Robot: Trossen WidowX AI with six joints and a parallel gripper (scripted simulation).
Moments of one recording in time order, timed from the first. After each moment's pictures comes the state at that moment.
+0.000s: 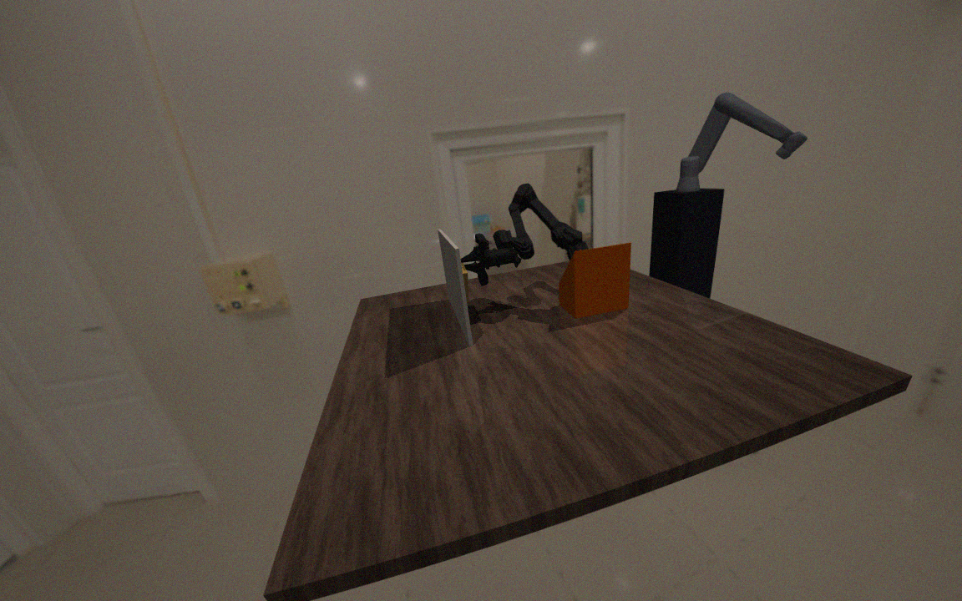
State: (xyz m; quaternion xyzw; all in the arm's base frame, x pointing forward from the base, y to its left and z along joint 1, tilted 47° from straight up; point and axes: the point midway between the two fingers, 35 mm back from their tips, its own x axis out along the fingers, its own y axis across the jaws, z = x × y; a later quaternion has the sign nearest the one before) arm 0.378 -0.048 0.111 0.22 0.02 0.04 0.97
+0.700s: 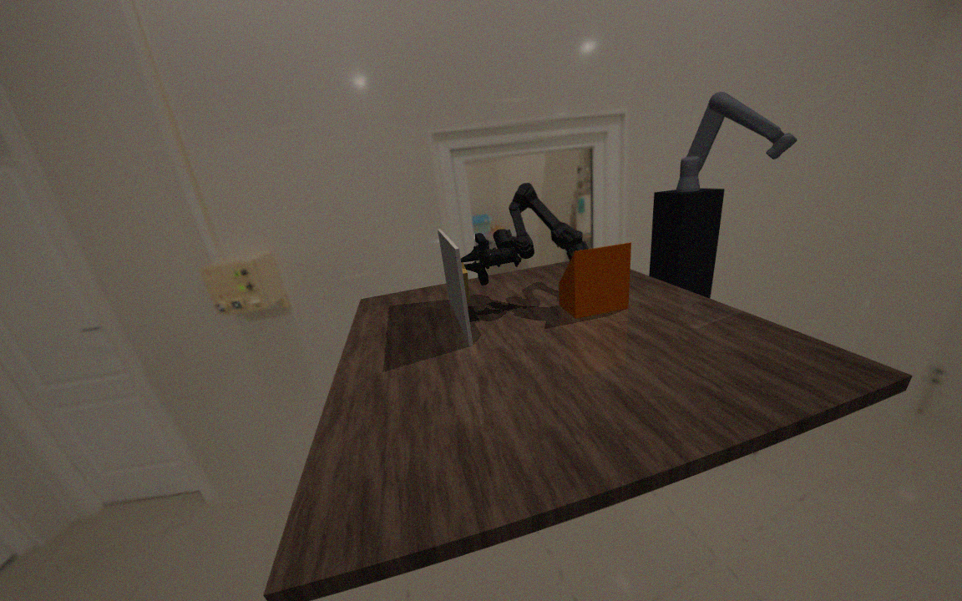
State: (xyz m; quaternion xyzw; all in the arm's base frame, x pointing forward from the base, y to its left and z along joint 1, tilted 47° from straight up) arm 0.378 -0.047 0.111 0.22 0.02 0.03 0.97
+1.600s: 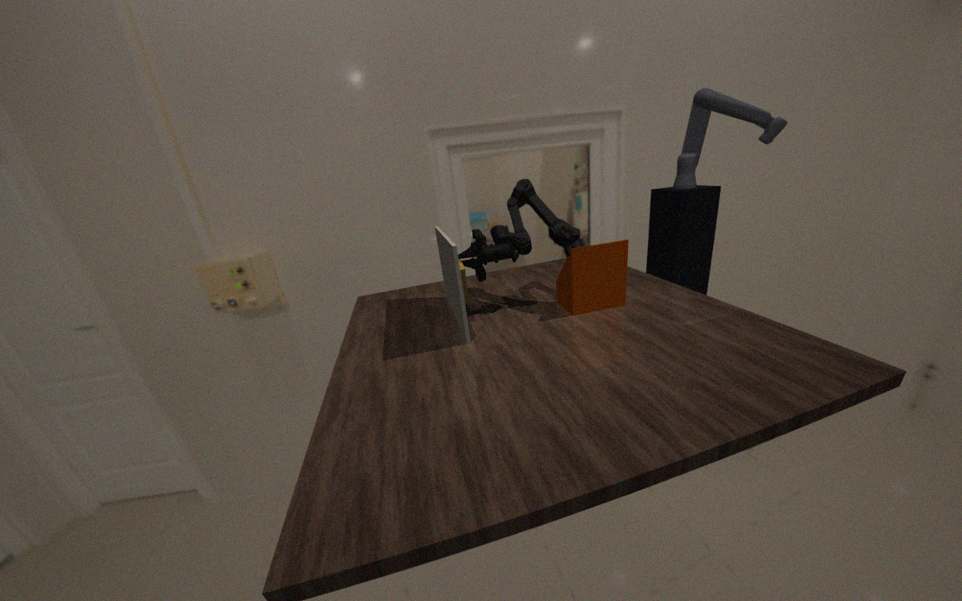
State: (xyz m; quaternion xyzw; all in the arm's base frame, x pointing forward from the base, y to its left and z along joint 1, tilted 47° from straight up) arm 0.378 -0.042 0.112 0.22 0.02 0.03 0.97
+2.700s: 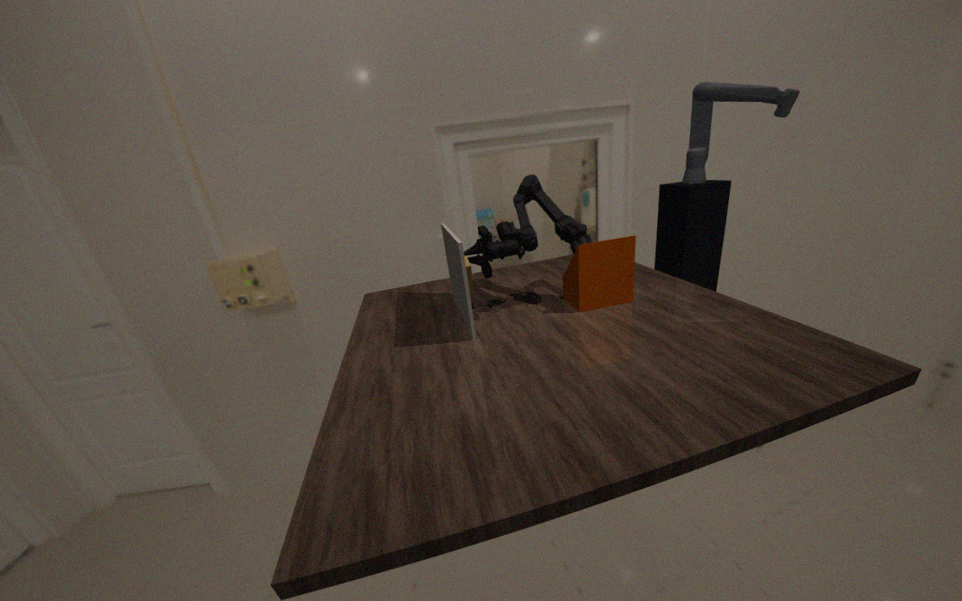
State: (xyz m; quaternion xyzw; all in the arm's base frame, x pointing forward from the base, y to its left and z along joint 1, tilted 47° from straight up) arm 0.378 -0.043 0.113 0.22 0.02 0.03 0.97
